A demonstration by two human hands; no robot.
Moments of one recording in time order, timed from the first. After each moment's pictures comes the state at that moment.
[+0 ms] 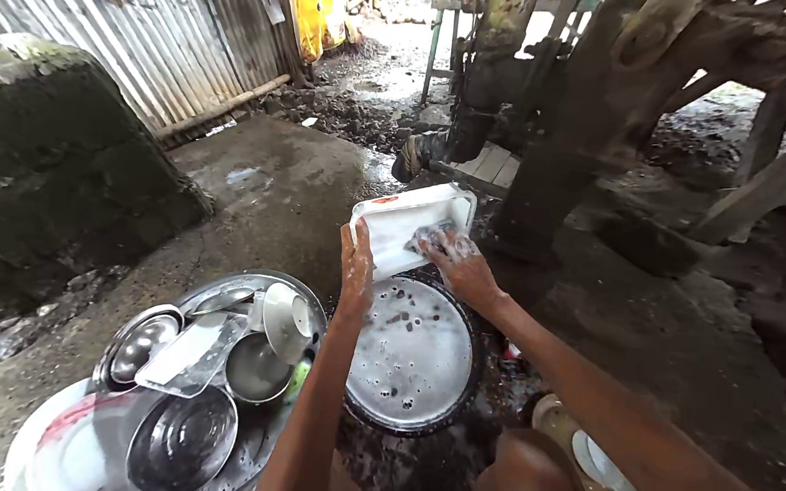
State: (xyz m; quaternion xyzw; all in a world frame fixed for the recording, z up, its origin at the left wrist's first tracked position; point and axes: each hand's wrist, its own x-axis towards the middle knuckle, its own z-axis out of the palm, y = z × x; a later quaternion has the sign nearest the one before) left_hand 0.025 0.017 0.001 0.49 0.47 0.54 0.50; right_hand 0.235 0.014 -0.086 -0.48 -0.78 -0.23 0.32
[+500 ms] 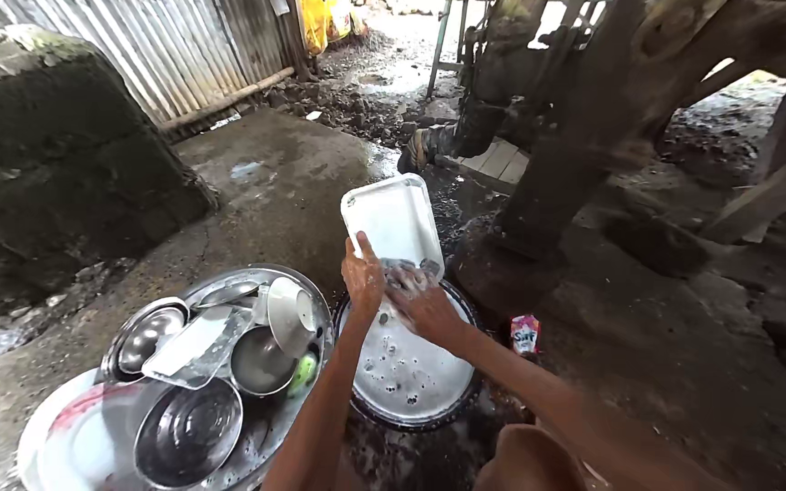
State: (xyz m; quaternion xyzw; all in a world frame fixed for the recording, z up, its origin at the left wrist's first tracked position) left_hand 0.029 0.022 -0.023 0.54 0.64 0.43 0.32; right_hand 0.151 -0.025 -0.090 -0.46 -0.84 -0.07 0.29
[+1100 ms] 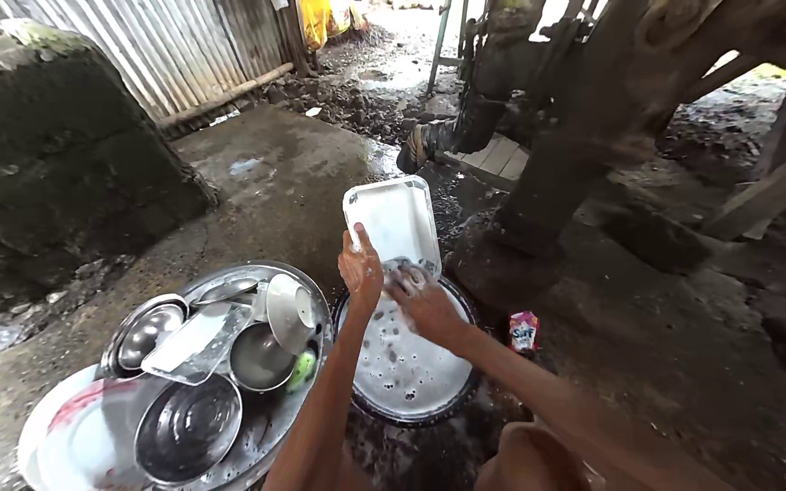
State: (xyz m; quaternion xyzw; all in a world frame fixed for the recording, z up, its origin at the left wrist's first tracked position) left_hand 0.030 0.025 -0.018 0.53 0.66 0.45 0.30; right_hand 0.154 -0.031 -0.092 -0.47 -0.84 -0.05 0.27
